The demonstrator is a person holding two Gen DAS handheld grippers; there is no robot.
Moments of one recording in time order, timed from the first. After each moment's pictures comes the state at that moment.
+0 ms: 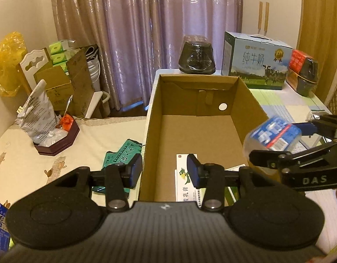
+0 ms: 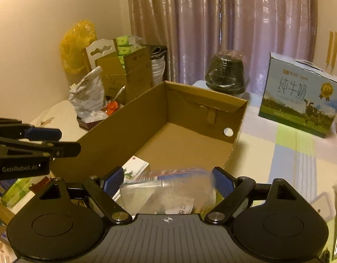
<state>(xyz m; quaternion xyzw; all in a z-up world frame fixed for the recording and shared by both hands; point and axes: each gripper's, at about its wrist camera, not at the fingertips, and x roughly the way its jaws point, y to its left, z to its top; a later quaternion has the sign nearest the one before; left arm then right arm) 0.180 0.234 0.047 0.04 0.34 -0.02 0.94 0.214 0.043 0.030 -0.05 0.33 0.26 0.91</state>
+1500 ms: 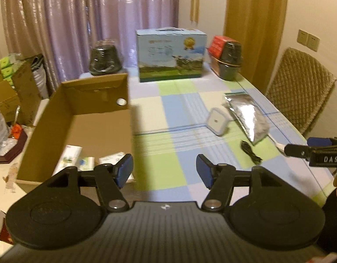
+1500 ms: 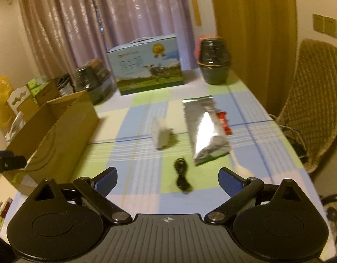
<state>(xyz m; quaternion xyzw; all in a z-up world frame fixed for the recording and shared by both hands) 0.104 0.046 0.059 0.05 0.35 -0.15 0.92 0.068 -0.248 0.039 0.10 0.34 0.03 0.94</state>
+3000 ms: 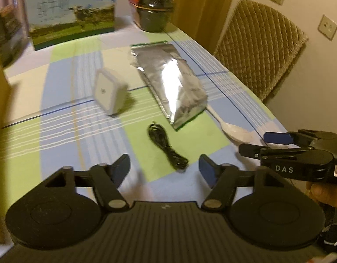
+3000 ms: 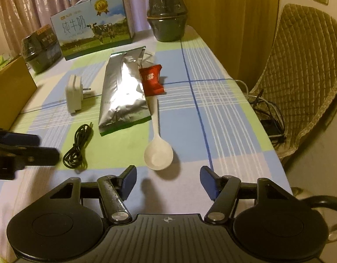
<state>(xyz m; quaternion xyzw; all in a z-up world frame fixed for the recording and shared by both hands) 0.180 -0.157 -0.061 0.06 0.44 -0.29 0.85 0.122 -0.364 -0.070 0.07 0.41 -0.01 0.91</state>
